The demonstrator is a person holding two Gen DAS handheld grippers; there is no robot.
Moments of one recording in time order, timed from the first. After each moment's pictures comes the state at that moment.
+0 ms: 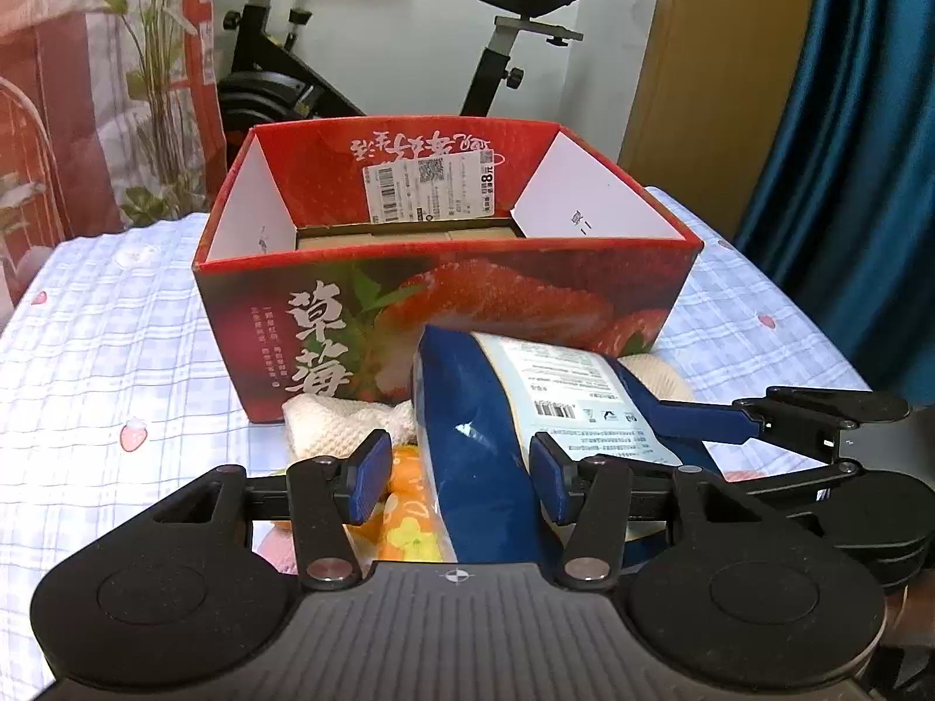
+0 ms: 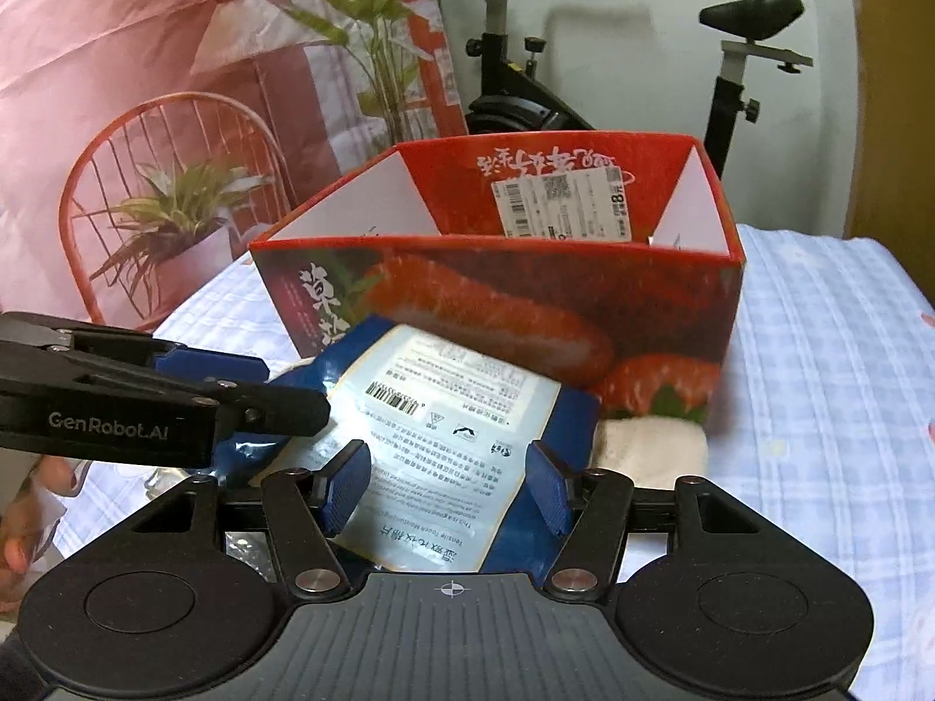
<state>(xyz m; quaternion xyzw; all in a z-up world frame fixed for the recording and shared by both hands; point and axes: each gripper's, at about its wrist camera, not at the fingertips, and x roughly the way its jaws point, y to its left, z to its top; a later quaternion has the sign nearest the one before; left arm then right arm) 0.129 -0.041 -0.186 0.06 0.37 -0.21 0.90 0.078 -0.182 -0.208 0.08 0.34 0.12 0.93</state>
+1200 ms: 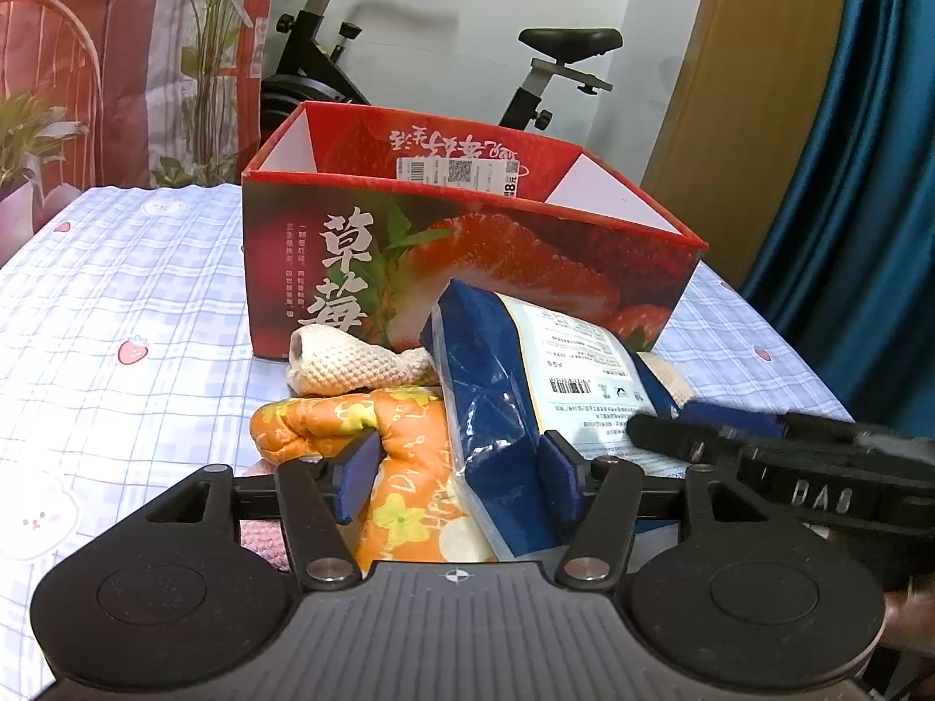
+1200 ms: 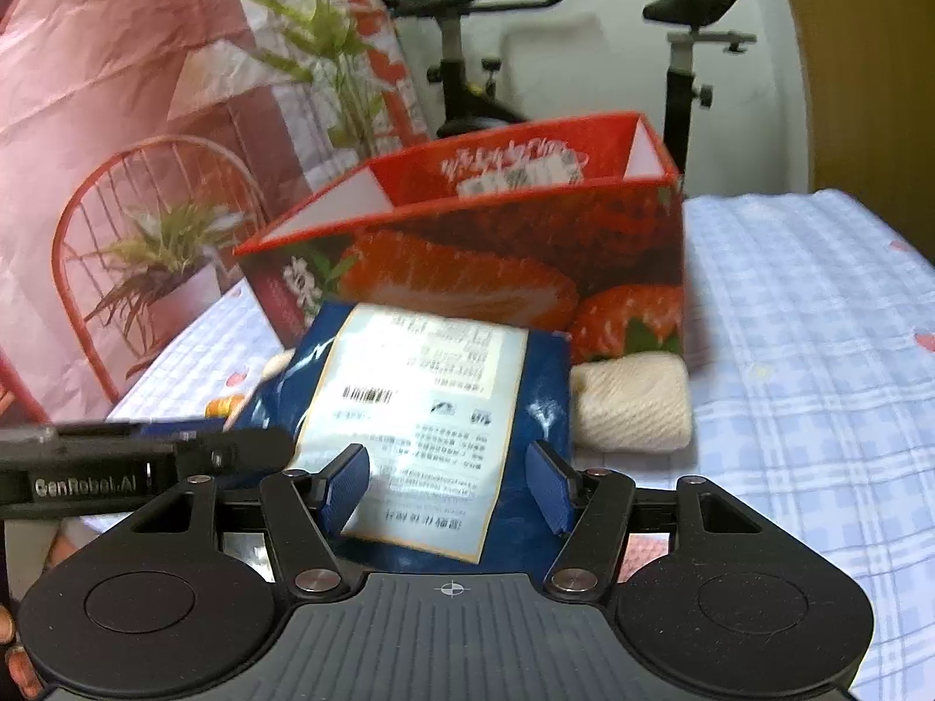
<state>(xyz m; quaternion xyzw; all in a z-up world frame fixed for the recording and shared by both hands) 0.094 -0.016 -0.222 -0.02 0.34 -0.19 0.92 0.044 -0.198 -0.235 0.13 0.30 0.10 0.94</state>
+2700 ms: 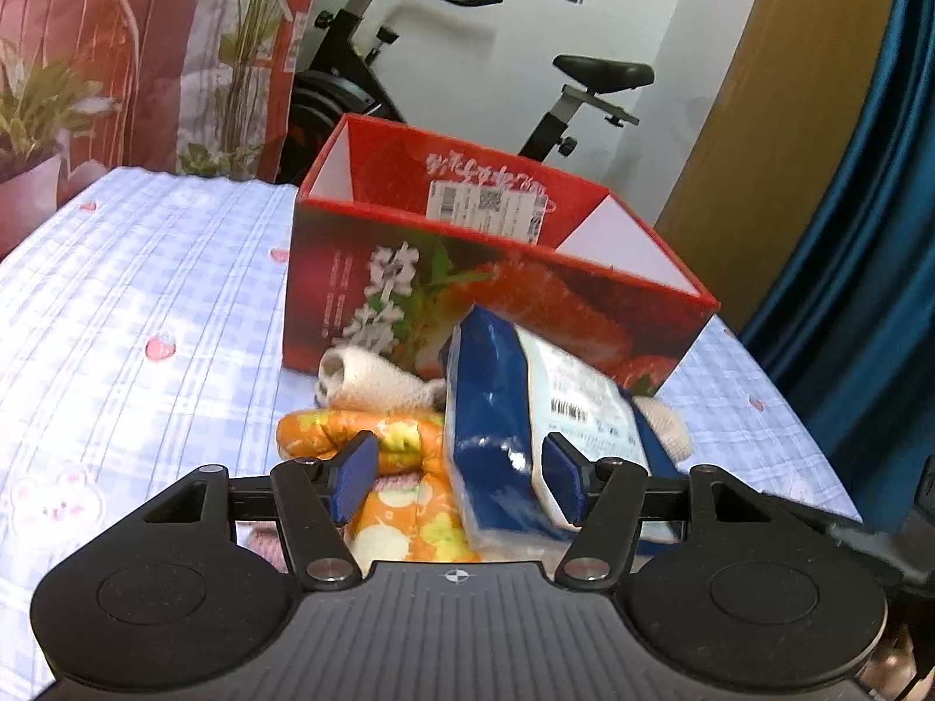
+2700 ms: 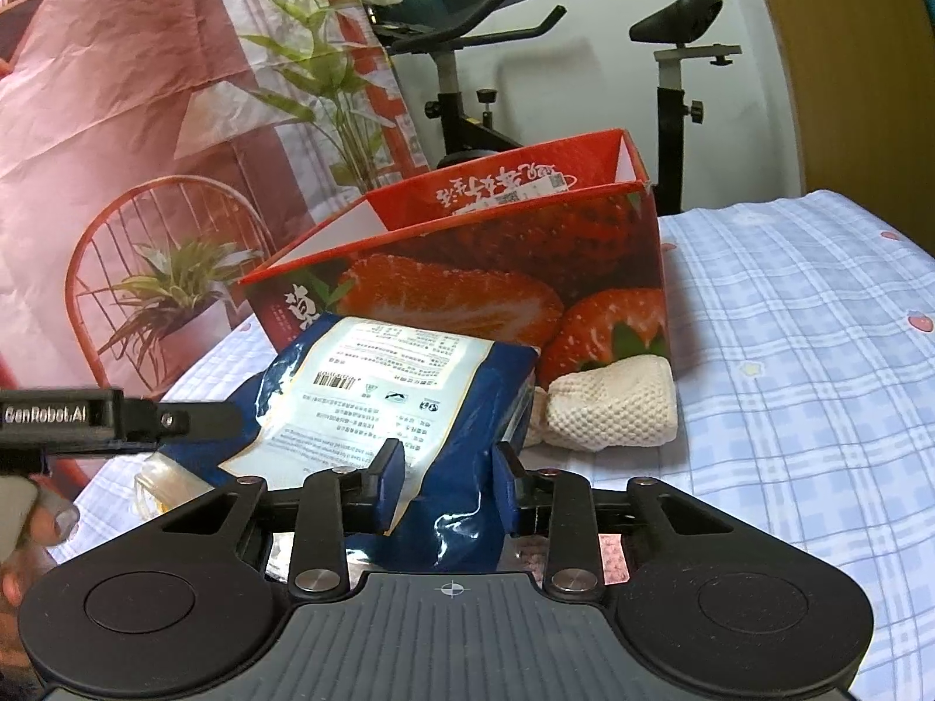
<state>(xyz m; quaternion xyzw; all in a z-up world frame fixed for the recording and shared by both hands) 0.102 0.006 -0.199 -0.07 0.34 -0.18 0.92 0.029 -0.208 -0.247 0.16 0.27 0.11 0.94</state>
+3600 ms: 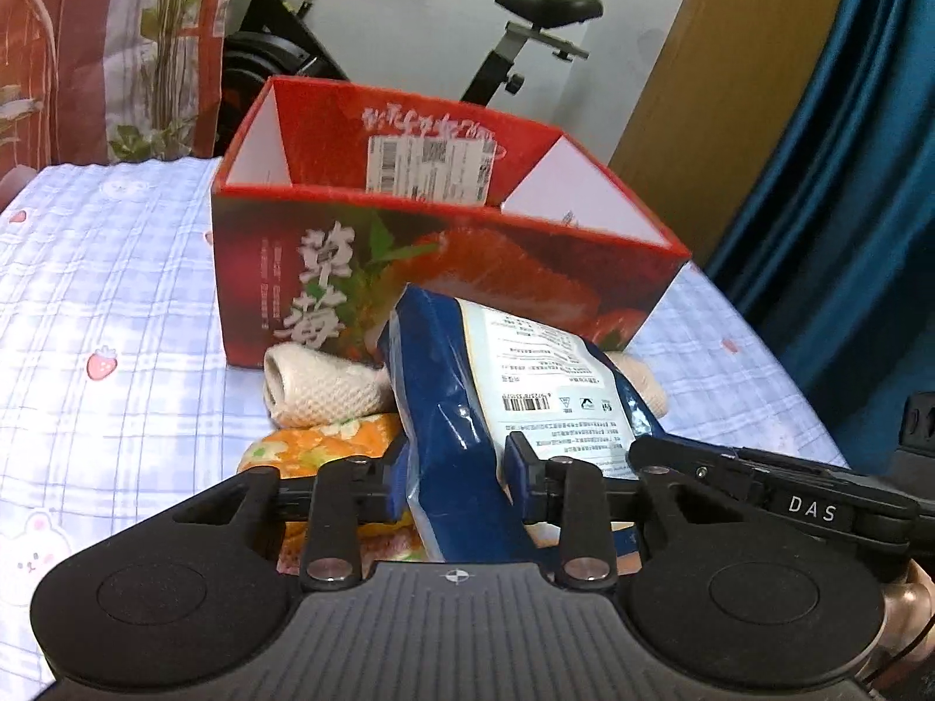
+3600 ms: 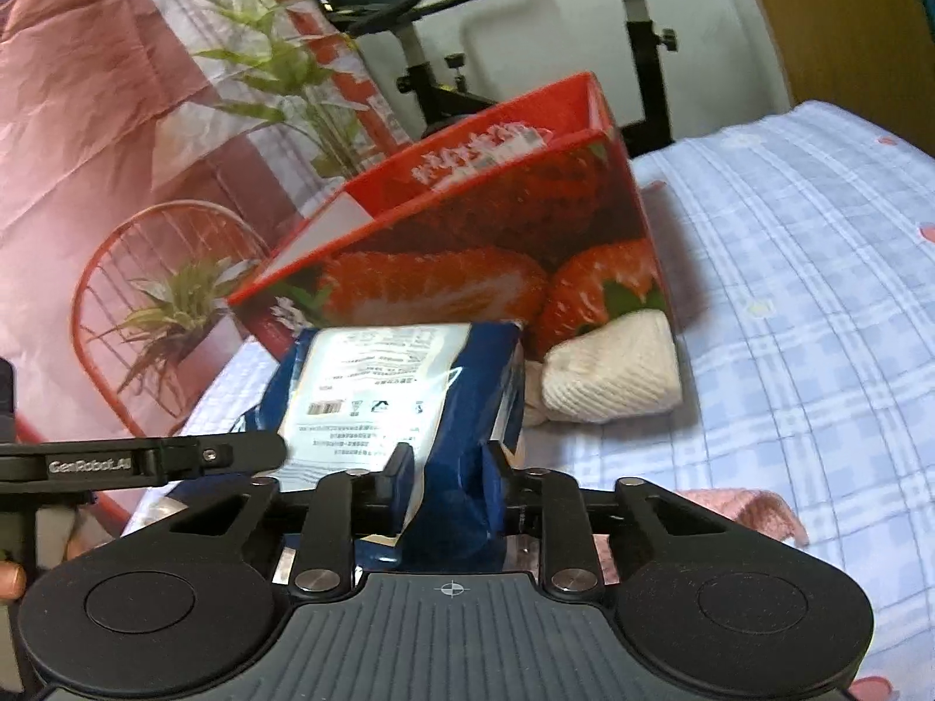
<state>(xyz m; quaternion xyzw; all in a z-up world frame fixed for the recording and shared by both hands) 0.131 -0.008 -0.201 -0.03 0.38 -0.24 0.89 0.046 -0.226 -0.250 0.24 0.30 0.12 0.91</state>
